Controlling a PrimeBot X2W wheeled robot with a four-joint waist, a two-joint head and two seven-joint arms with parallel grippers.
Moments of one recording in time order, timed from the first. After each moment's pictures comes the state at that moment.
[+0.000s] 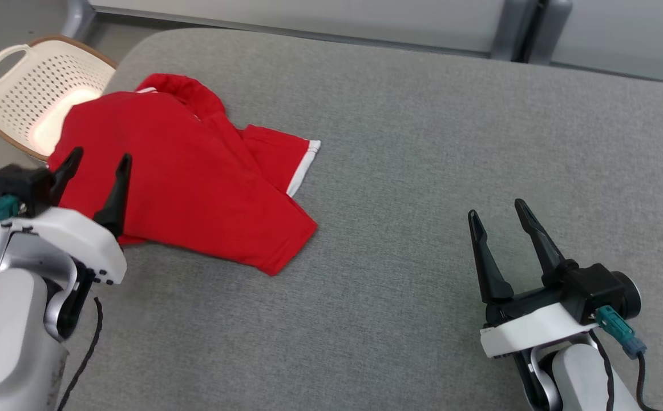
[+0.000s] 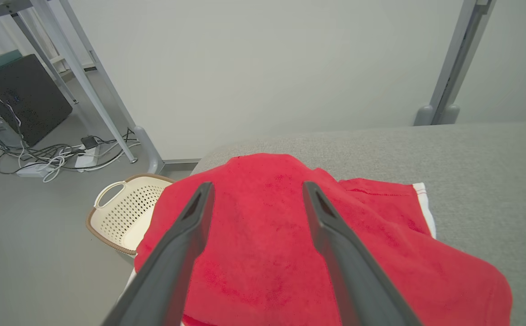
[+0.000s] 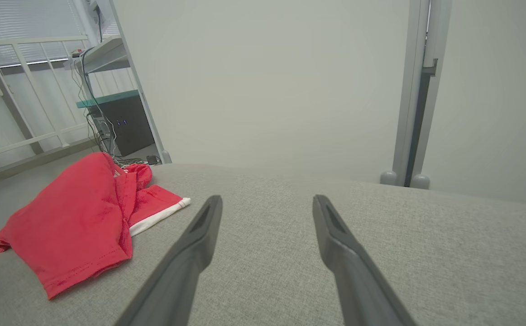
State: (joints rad) left arm -0.43 0.30 -0.09 0.41 -0.29 -0.13 -0.04; right arm -0.22 -0.05 0.21 0.26 0.12 0.13 -0.26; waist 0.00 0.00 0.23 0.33
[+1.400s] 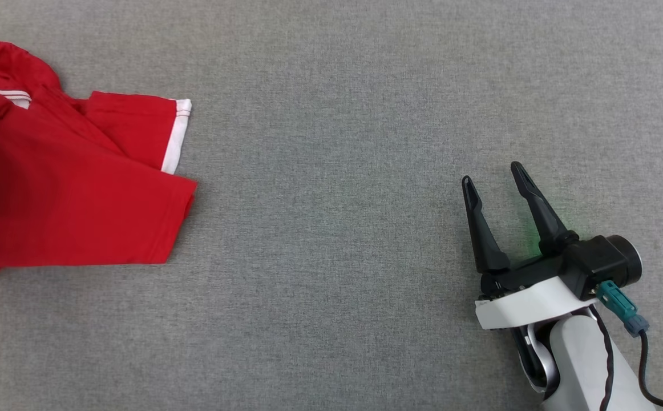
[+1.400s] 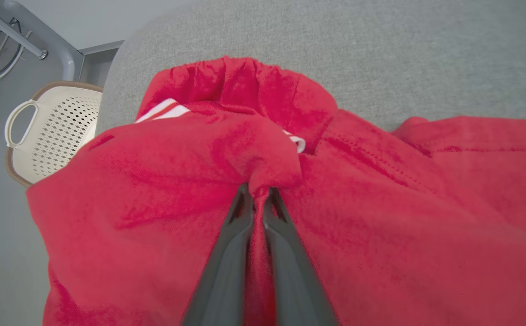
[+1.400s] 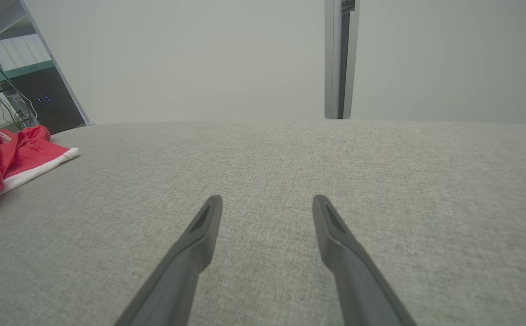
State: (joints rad) left arm -0.97 0.73 -0.81 0.78 -0.99 -0.13 0.25; right arm -0.31 -0.05 0.22 0.23 0.08 0.13 -0.26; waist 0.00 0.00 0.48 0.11
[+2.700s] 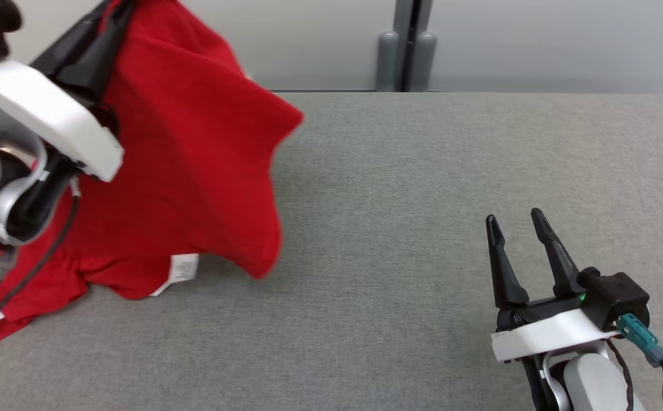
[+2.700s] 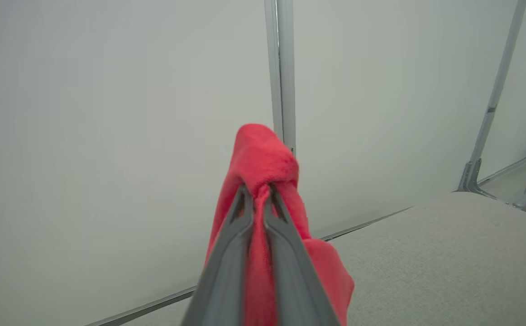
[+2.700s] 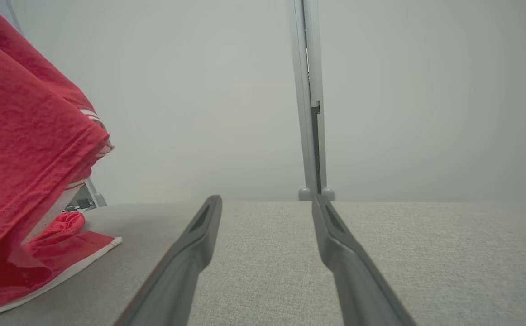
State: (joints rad) left arm -0.97 0.75 -0.82 0.12 -1.04 0.06 0.02; right arm -0.20 -0.05 0.18 0.25 0.21 0.13 -0.26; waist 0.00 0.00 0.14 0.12
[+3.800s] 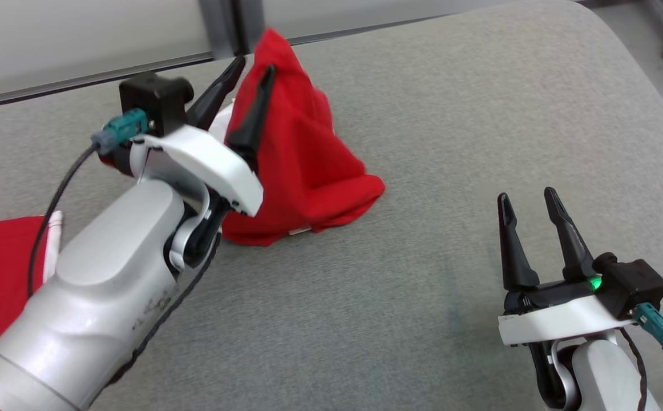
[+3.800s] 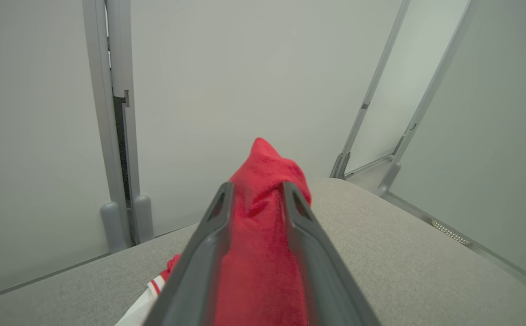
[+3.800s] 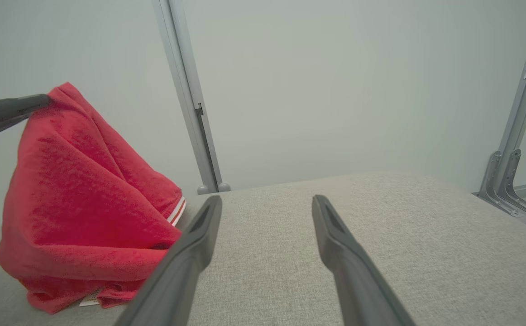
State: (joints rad) left arm -0.92 0.32 -0.91 0.48 -0.98 0.07 -0.23; right arm -0.22 -0.05 0.15 0.20 0.23 0.13 -0.26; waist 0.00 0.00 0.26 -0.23
